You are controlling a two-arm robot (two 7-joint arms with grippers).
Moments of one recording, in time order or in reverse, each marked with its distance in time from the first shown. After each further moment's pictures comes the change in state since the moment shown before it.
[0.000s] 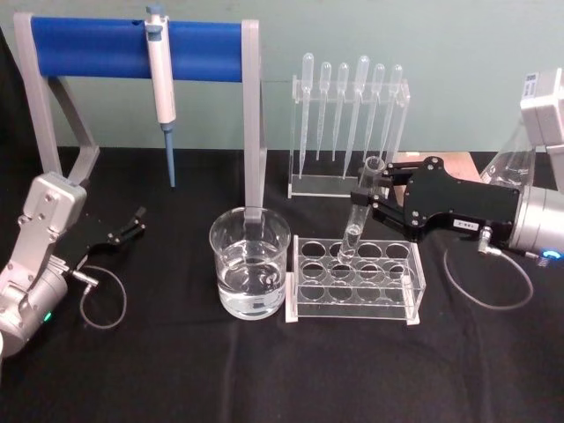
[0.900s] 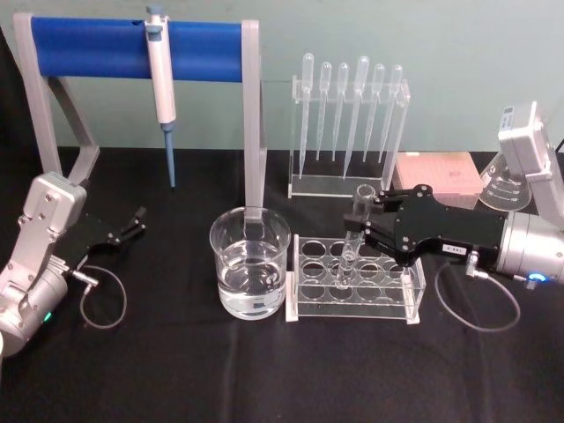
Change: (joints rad) left arm 0.000 0.000 0.000 0.000 0.000 0.000 0.000; right arm -0.026 -0.032 -0.016 0.050 -0.028 -0.008 0.013
